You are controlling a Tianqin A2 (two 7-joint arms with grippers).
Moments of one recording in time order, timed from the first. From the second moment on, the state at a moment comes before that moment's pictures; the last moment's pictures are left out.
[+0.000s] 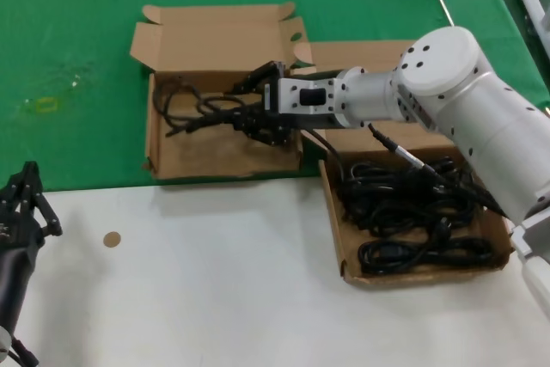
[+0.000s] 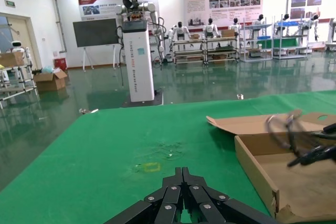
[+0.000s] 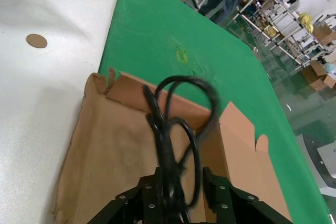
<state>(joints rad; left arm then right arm) 0.00 -0.30 1.60 -1.60 -1.80 0.00 0.00 1.14 0.12 -2.09 0.48 1.44 -0.74 -0.57</state>
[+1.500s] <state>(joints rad) 0.00 -0.30 1.60 -1.60 -1.80 0.00 0.00 0.92 0.21 -2.02 0.84 1.47 -0.64 -0.39</state>
